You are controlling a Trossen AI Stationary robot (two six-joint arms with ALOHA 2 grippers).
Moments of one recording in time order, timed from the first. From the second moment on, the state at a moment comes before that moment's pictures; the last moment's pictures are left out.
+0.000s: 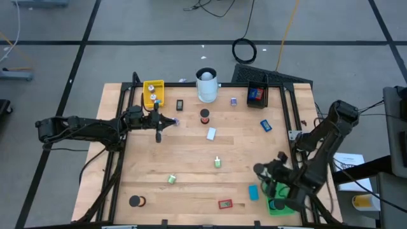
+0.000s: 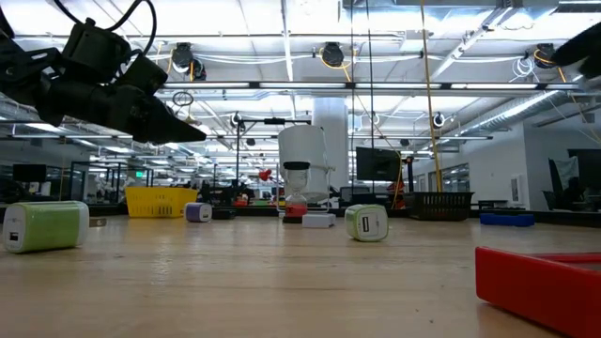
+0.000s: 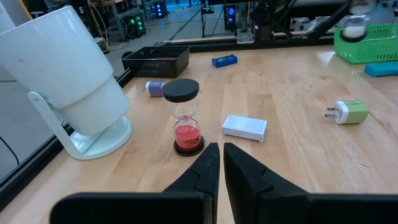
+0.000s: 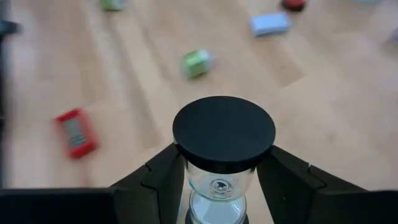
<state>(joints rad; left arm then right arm) 0.40 1.02 0.12 0.68 0.26 0.19 1.01 1.37 0.95 -0.99 0.84 1.38</state>
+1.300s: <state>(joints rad) 0.40 1.02 0.12 0.68 0.26 0.19 0.72 1.11 0.60 -0.51 0.65 1.18</state>
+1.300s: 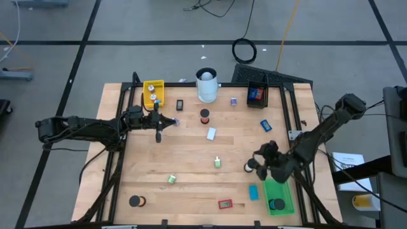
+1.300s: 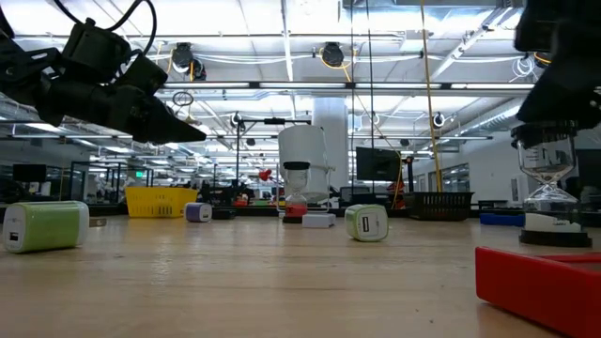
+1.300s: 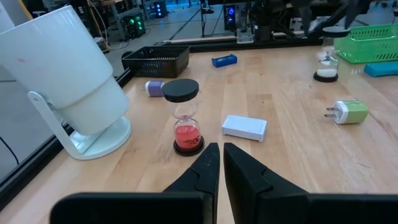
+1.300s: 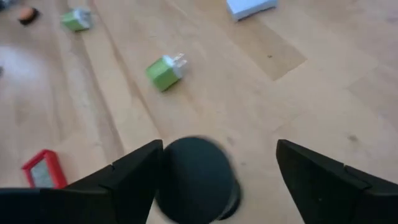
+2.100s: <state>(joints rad) 0.40 1.02 0.12 0.64 0.26 0.17 0.46 1.52 1.29 -1.22 0.15 1.13</state>
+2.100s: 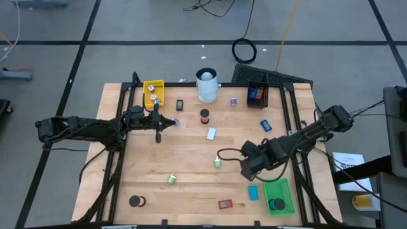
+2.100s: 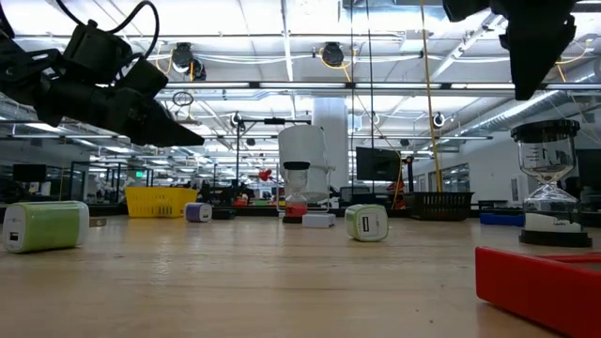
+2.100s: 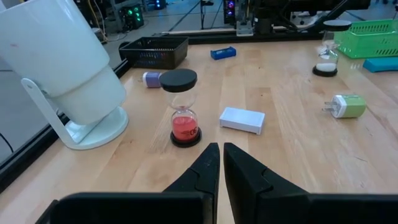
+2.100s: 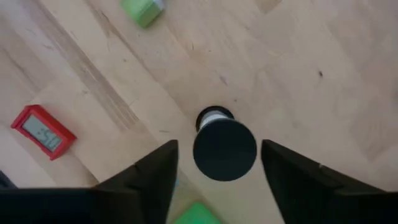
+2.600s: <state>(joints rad) 0.40 1.02 0.12 0.62 0.26 0.18 0.49 1.54 1.19 -1.15 0.18 1.16</state>
